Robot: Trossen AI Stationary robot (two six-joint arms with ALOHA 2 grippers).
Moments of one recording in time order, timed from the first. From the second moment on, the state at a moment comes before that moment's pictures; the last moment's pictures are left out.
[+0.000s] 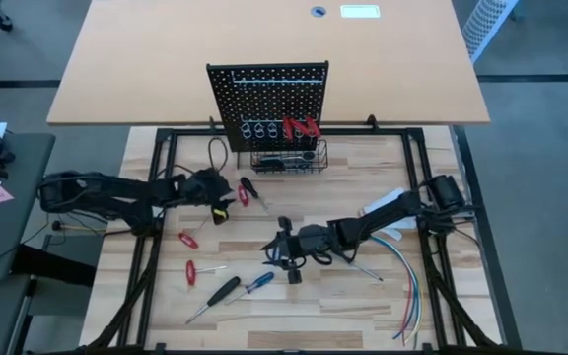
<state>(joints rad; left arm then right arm) 0.33 1.16 0.30 0.14 -0.09 0.09 0.24 1.93 1.07 0.53 0.07 0.00</state>
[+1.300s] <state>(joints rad) 0.37 1.22 0.22 0.32 0.20 0.16 0.24 1.81 0.92 0.55 0.24 -0.05</state>
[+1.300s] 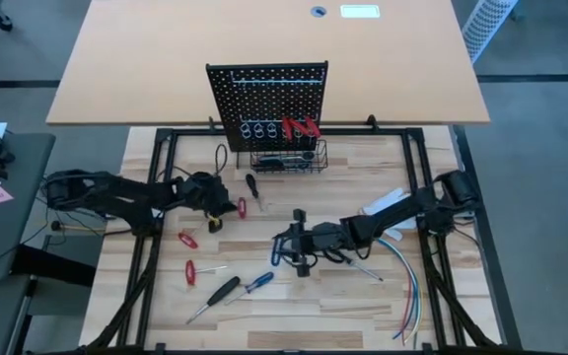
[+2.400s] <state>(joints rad) 0.04 1.00 0.25 0.59 0.60 0.04 0.22 2.05 1.27 0.59 0.22 -0.63</state>
